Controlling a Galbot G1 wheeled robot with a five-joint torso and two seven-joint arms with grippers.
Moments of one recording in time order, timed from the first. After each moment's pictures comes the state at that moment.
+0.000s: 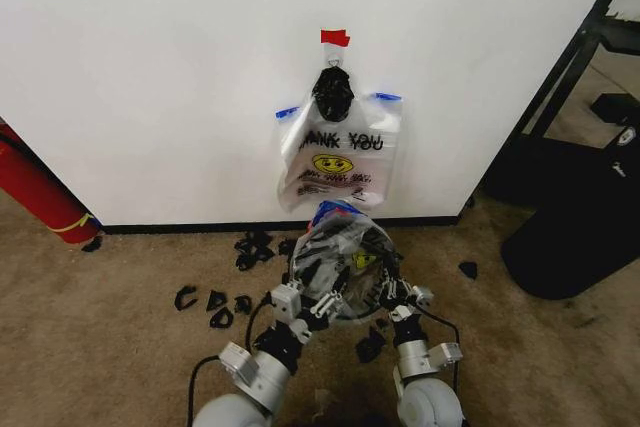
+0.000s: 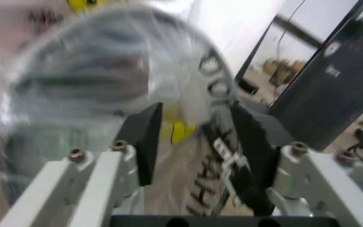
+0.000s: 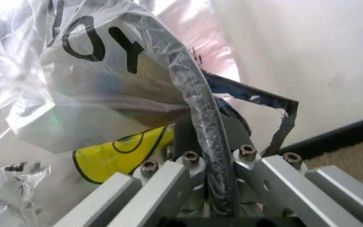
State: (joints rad) left arm 1.51 -1.23 -0.02 -2.15 -0.43 -0.03 -0.06; right arm -1.40 1.35 0.22 1.72 0.56 0.48 0.00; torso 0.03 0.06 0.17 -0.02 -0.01
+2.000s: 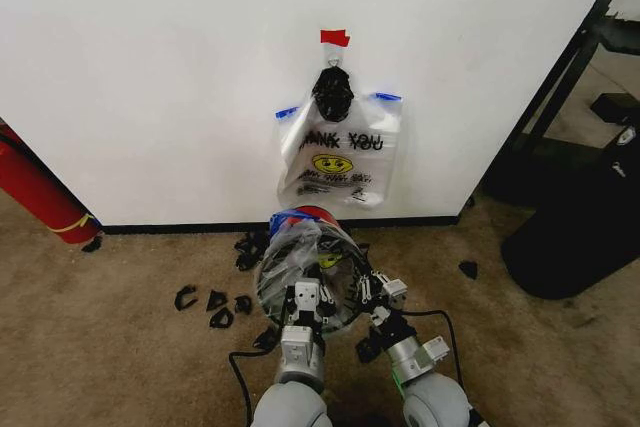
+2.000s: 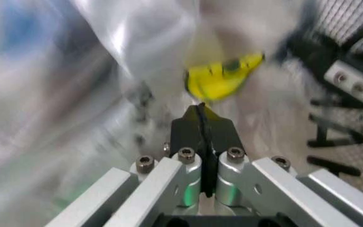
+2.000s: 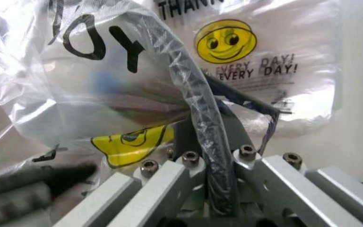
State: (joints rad) left arm 1.43 -1.35 0.06 -2.11 -0.05 0.27 -0.42; right arm -1.35 1.18 0.08 1.83 0.37 0.37 0.06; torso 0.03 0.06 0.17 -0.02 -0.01
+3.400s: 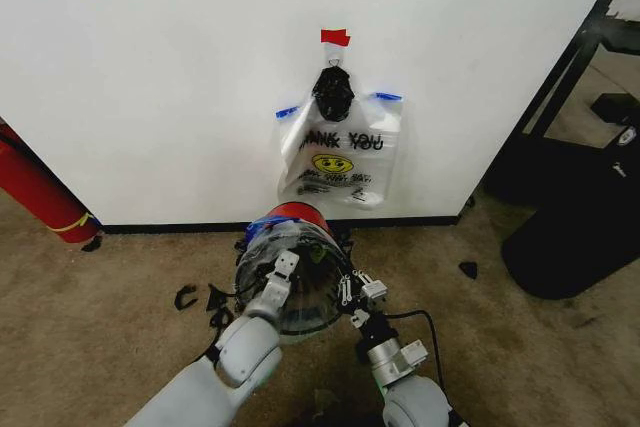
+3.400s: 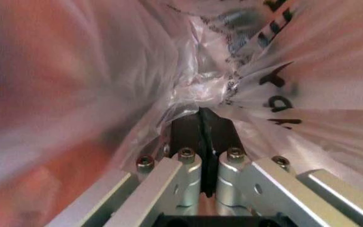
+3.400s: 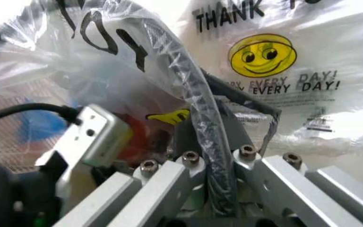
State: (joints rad) left arm 1.00 -1.12 0.14 -1.85 -0.20 0.47 -0.46; right arm -1.33 1.23 0.00 1.86 0.27 0.37 0.10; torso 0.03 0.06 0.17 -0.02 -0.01
